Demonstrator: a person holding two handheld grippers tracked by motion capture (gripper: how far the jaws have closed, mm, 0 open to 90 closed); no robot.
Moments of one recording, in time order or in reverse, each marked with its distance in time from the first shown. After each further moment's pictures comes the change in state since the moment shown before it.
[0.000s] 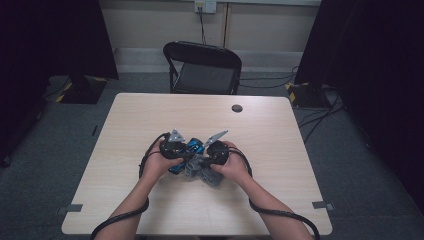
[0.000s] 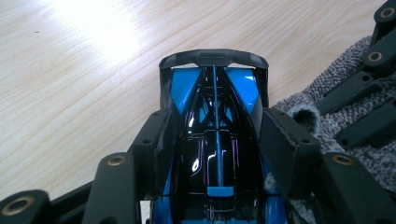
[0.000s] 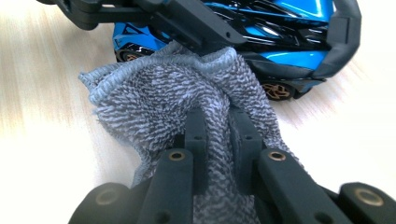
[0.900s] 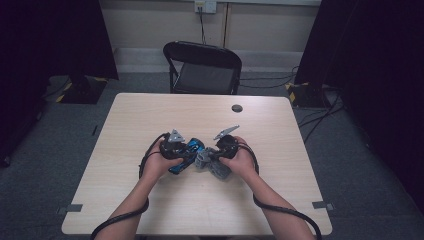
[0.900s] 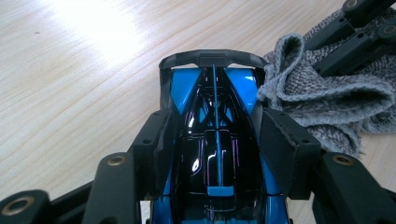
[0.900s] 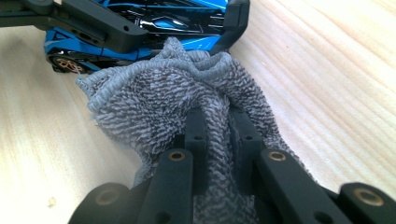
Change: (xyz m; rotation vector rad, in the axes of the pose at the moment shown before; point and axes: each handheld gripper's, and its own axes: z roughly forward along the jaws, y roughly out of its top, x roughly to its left) left arm 0.000 -0.001 0.000 -0.004 0.005 0.006; right arm -0.029 -0.009 -0.014 -0.017 -0.101 0.093
